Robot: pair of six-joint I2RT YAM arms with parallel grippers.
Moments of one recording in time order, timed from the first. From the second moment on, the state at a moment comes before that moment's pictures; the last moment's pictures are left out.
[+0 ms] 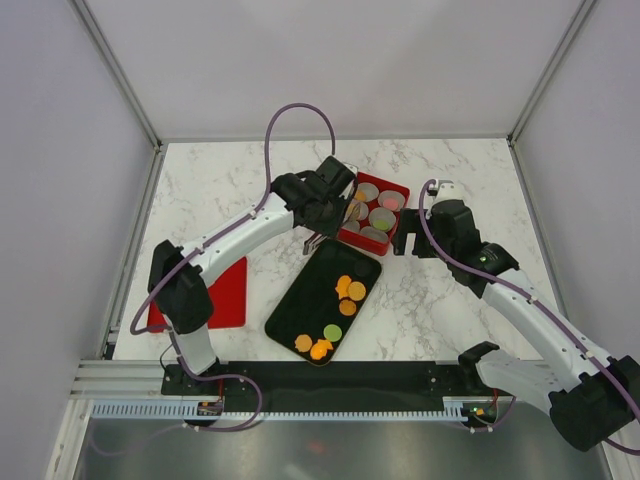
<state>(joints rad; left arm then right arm) -0.80 1.78 1.69 -0.92 -0.18 -0.30 0.45 1.02 0.86 -0.46 0.13 0.39</state>
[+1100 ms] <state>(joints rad) -0.78 1.81 1.62 -0.88 -0.17 -0.29 0.45 1.01 0.86 -0.46 0.10 0.39</state>
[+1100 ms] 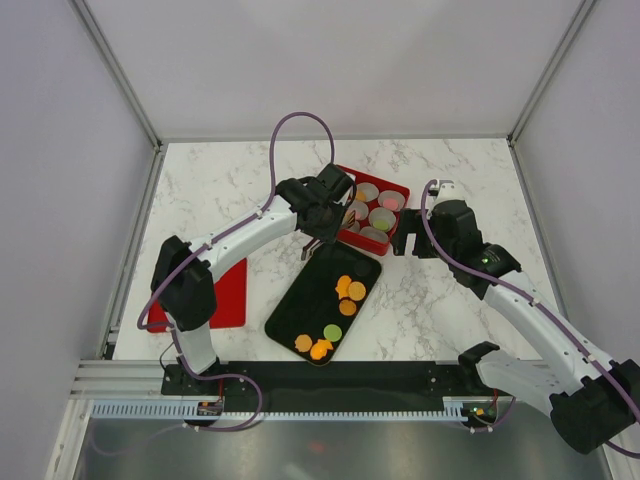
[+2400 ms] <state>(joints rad) -0.78 1.82 1.62 -0.87 -0.17 -0.28 0.45 1.01 0.85 -0.46 0.11 0.39</state>
